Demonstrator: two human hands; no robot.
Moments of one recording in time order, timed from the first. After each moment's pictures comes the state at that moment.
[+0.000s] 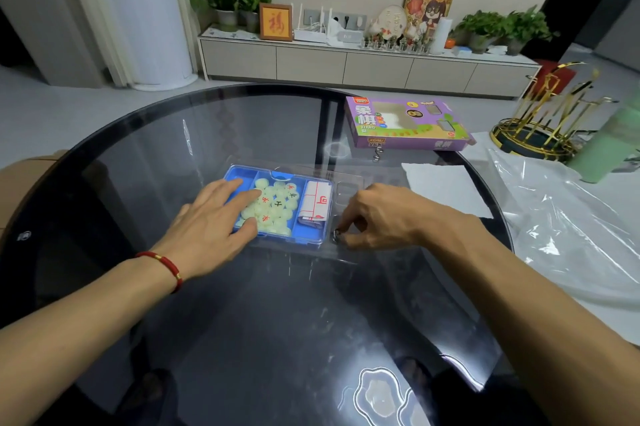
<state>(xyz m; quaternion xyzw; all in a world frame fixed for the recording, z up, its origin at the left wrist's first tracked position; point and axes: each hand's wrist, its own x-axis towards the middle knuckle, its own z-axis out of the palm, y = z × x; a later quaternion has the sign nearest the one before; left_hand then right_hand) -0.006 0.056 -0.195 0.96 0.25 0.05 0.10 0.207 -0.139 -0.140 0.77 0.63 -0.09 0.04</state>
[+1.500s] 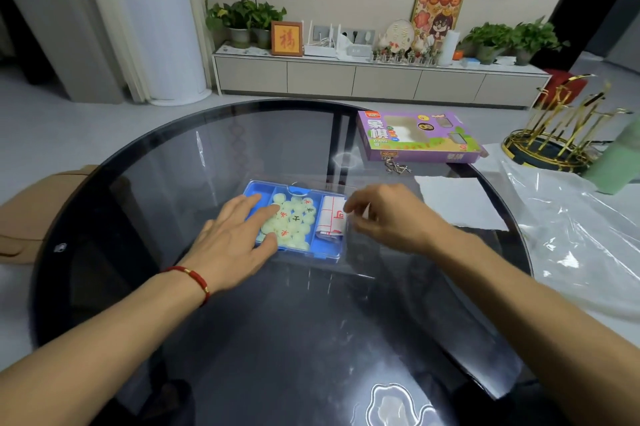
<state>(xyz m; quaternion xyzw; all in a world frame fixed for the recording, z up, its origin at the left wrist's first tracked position) -0.010 0.051 -0.194 0.96 0.26 0.04 0.13 0.201 -0.131 -0.145 0.81 0.56 -0.05 -0.15</state>
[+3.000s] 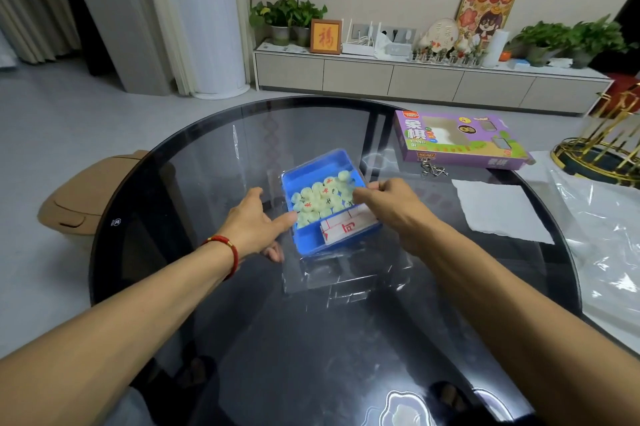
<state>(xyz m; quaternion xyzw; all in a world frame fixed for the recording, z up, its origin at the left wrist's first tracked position) -0.010 0.049 -0.178 0.74 0.45 0.11 0.50 0.167 -0.078 -0.152 0.81 0.25 -0.30 -0.44</state>
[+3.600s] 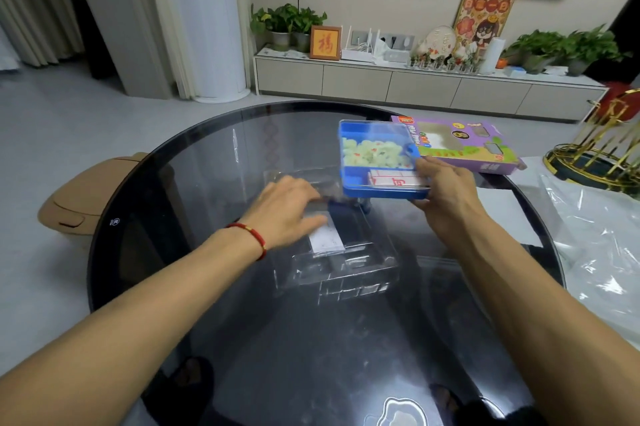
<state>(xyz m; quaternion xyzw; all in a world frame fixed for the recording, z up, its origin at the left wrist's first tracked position) 0.024 0.044 -0.163 0.97 0.19 0.10 0.08 0.217 -0.112 -0.132 0.62 0.06 -0.25 -0.74</state>
